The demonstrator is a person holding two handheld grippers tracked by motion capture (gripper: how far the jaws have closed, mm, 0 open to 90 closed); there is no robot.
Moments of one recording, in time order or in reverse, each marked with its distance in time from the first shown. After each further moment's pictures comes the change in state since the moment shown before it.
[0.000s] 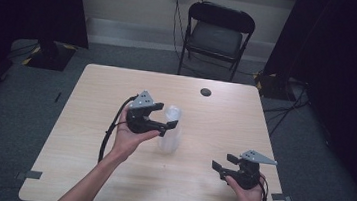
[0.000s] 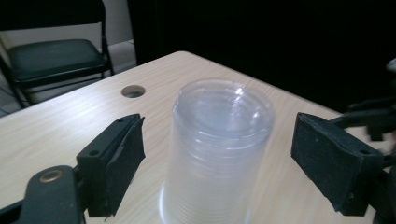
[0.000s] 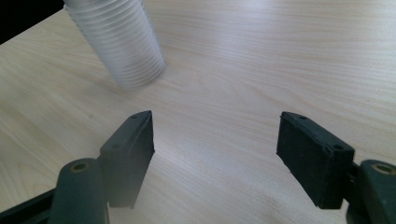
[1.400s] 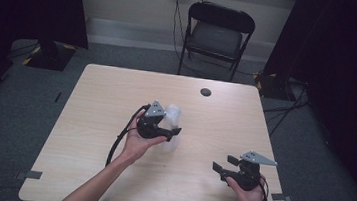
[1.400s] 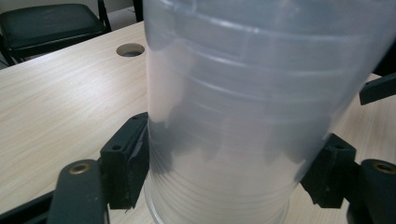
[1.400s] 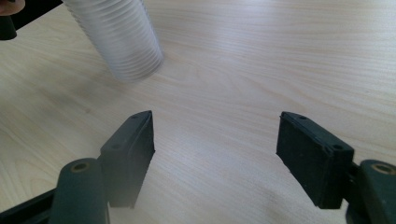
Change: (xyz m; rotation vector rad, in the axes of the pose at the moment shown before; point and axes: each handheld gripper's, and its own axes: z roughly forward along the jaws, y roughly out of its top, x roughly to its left) left arm 0.005 -0.033 0.038 0.112 0.014 0.001; right arm -0.003 -0.004 0.000 0.014 -0.001 0.008
